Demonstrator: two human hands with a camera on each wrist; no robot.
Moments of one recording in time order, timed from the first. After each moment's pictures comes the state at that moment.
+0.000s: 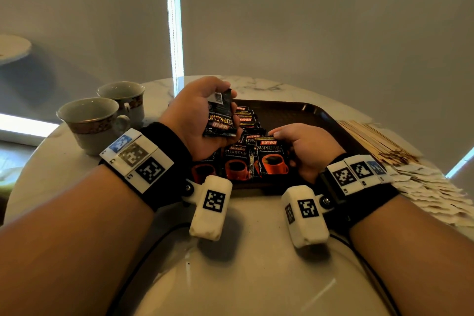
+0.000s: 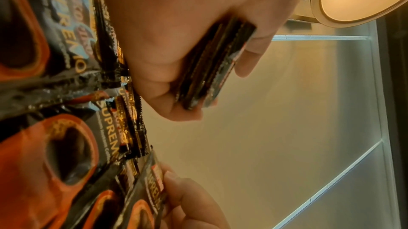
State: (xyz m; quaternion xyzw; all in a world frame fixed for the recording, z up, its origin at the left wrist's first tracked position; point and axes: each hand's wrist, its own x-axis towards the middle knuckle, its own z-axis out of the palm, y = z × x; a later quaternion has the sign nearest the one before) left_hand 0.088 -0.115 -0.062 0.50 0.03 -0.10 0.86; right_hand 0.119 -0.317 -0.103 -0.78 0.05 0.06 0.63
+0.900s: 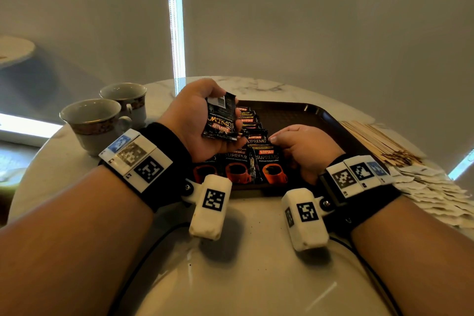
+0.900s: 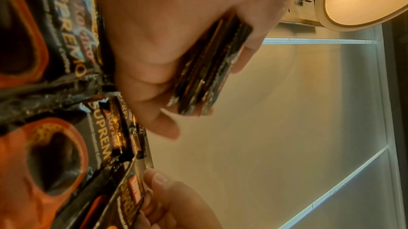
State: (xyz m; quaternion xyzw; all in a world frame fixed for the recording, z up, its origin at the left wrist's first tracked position) left_hand 0.085 -0.114 -0.059 0.51 0.04 -0.13 0.85; right_hand 0.115 -0.316 -0.100 -0.81 0.01 0.04 0.58
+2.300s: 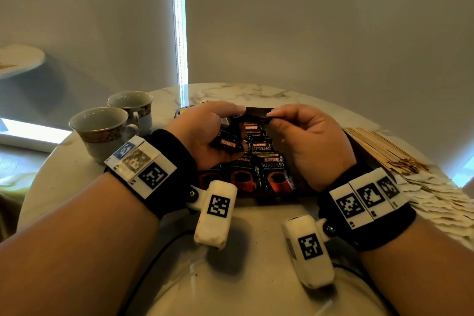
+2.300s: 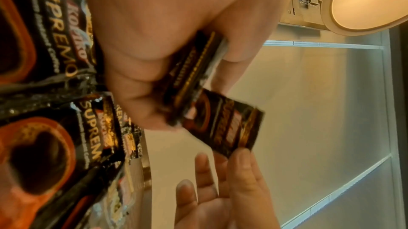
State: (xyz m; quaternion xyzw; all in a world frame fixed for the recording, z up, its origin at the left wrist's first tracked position) left_hand 0.087 -0.114 -0.058 0.57 0.08 -0.14 0.80; right_hand 0.081 -0.300 -0.076 -0.73 -0.22 -0.11 0.64
